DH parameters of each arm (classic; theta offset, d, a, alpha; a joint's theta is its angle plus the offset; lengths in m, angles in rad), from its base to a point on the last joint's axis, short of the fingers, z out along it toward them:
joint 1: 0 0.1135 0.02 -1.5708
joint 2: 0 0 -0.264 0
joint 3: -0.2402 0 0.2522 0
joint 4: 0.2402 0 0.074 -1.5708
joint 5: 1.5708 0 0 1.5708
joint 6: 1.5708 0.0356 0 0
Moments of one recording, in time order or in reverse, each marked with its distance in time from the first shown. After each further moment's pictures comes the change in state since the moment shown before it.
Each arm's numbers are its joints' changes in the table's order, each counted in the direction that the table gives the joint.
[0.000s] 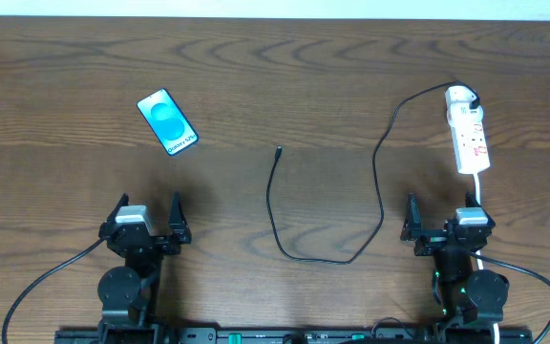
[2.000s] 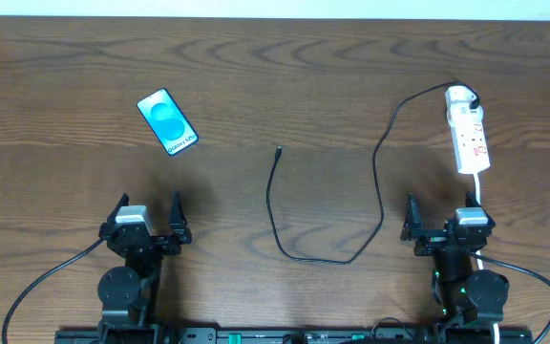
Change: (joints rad) left arm 0.000 0.000 0.000 0.000 0.002 -0.004; right arm 0.000 0.000 0.000 0.000 0.000 0.000
